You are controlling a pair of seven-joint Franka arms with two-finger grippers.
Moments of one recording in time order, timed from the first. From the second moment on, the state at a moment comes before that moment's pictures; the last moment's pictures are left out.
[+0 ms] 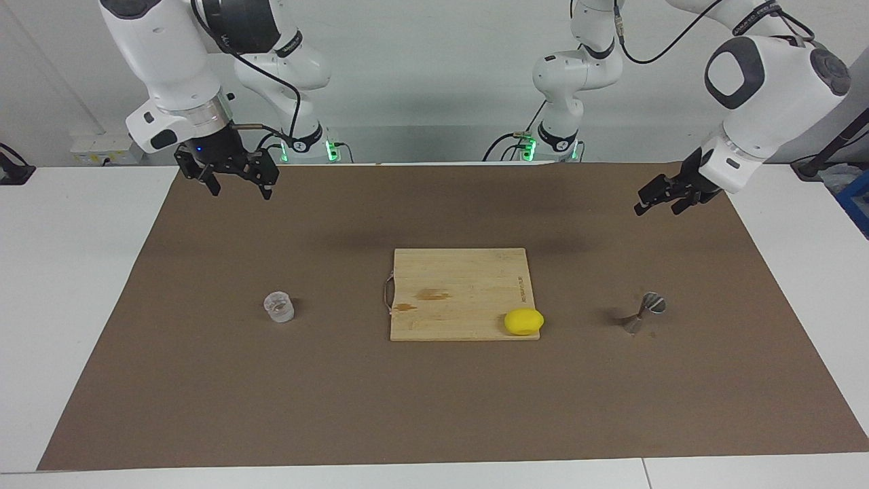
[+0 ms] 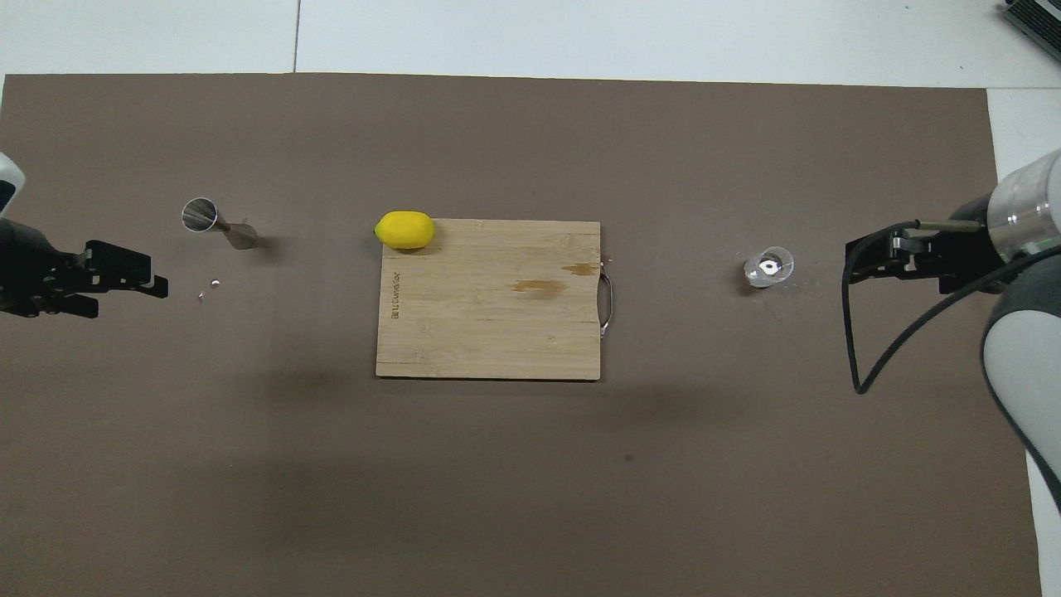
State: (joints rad) left arm 0.15 0.02 -0.05 -1.79 -0.25 1.67 -0.04; right arm 0.00 -0.01 0.09 -1.63 -0.01 1.60 0.21
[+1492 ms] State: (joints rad) left arm 0.33 0.20 -0.05 -2.10 -1.24 2.15 -0.98; right arm 0.00 -0.01 0.09 -1.63 -0.01 1.60 0.21
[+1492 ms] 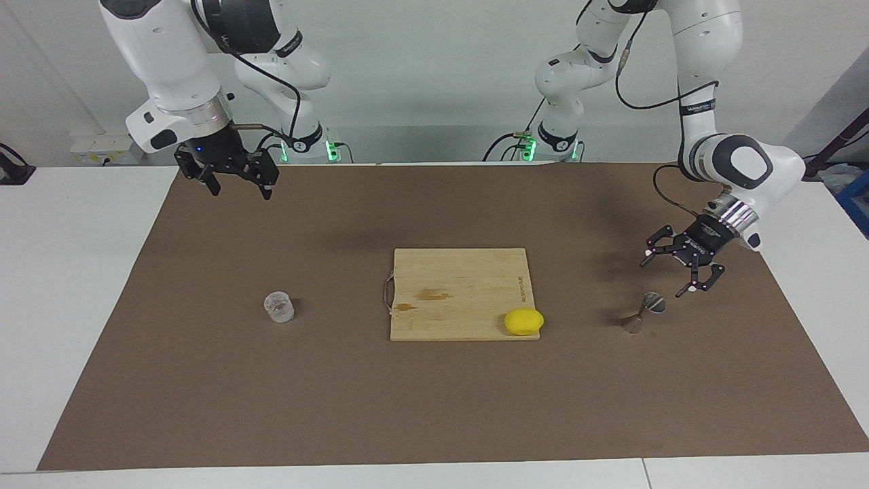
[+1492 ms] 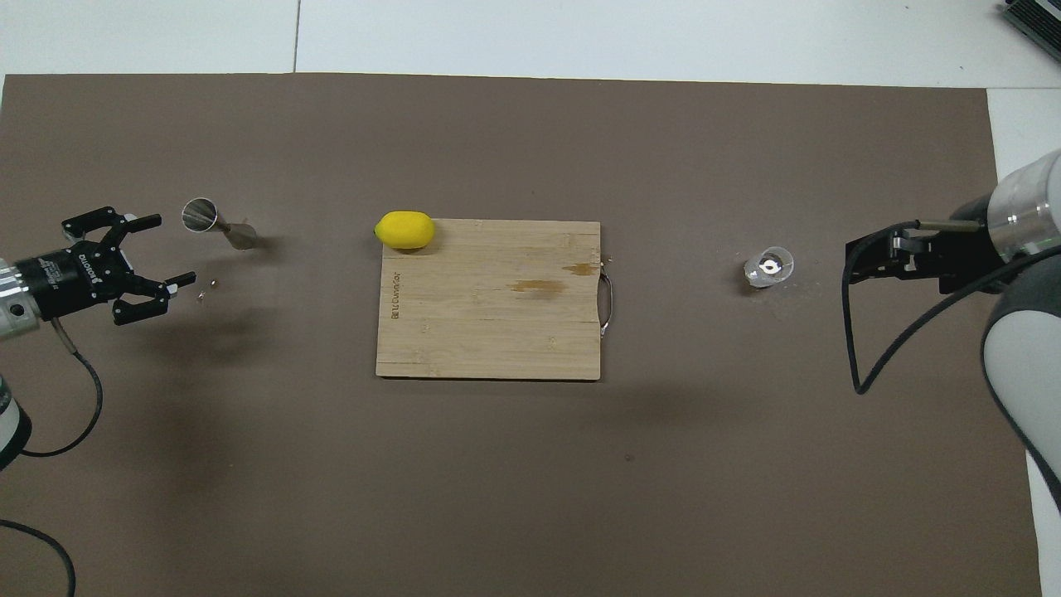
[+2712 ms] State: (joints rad) left arm 0.27 0.23 -0.07 -2.14 -1.58 2.31 -0.97; right arm 0.00 -0.01 0.09 -1.63 -0.01 1.60 0.21
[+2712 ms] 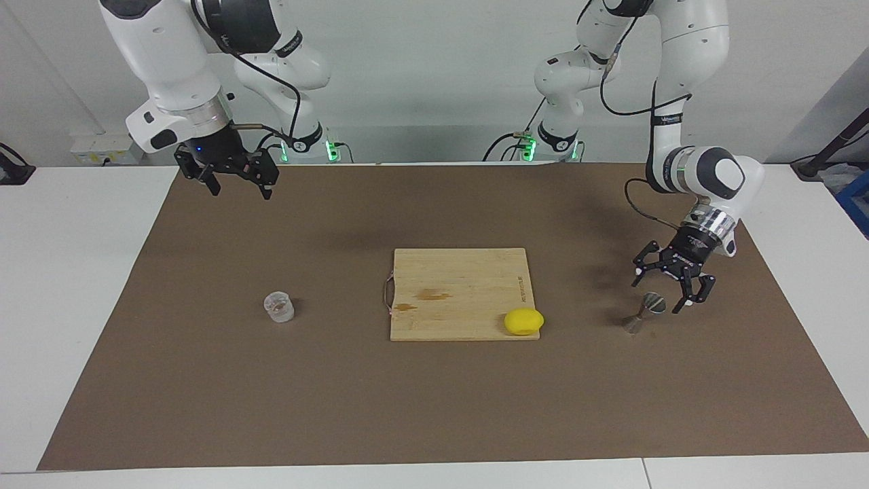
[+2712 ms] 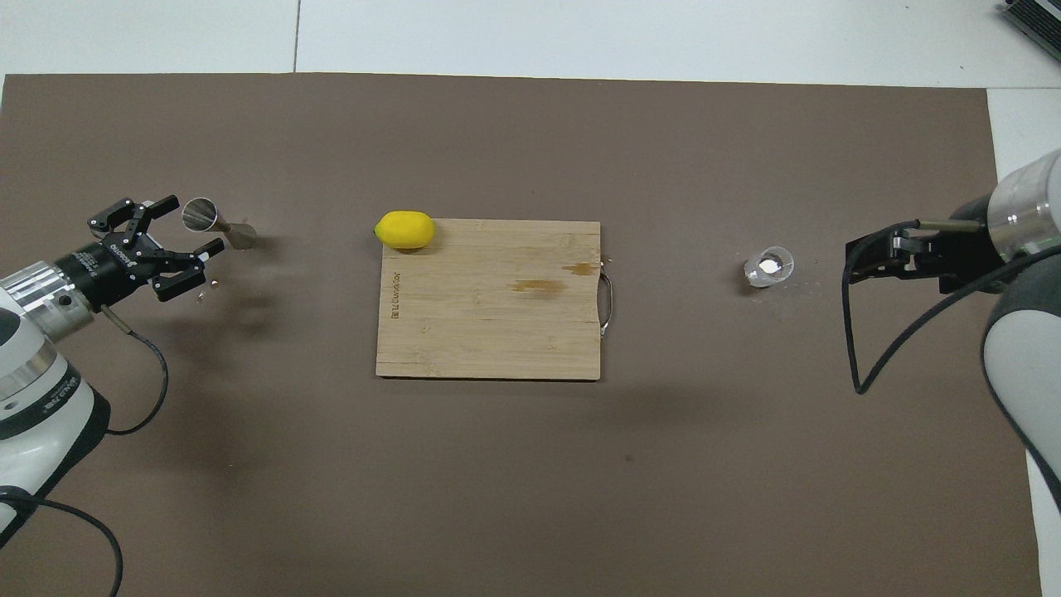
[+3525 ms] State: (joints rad) left arm 0.26 0.23 -0.08 -2.14 -1.61 2.31 -0.96; right arm 0.00 -0.01 0.09 -1.63 -0.01 1.60 0.21
